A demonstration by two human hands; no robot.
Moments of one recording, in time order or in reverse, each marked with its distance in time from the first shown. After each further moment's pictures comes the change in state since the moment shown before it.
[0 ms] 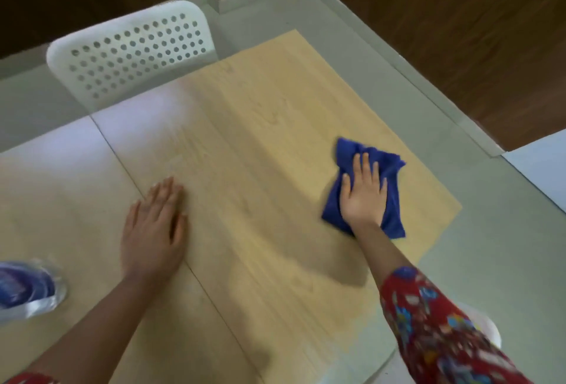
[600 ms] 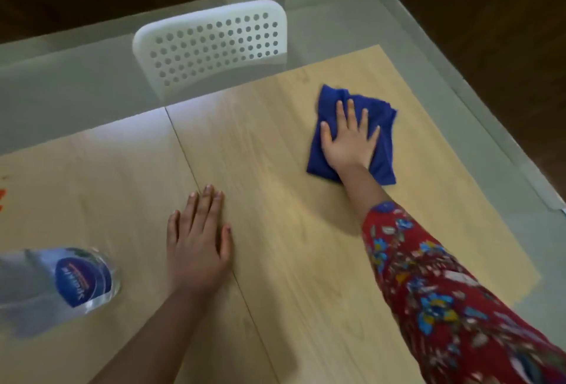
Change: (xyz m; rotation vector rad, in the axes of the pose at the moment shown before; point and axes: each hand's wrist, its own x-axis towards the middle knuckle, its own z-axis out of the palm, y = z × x) left_hand -0.001 -0.013 0.010 0.035 0.039 -0.202; right_hand 0.108 -0.199 0.018 -0.069 -0.053 -0.271
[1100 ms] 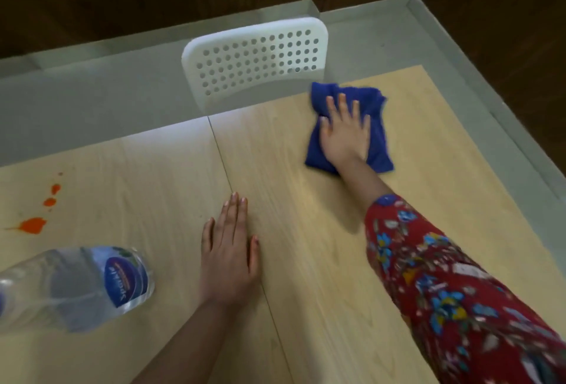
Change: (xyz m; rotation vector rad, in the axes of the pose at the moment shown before) left_hand 0.000 0.001 -0.001 -0.114 0.065 0.007; right_hand 0.030 -0.083 0.006 -0.029 0.004 -0.184
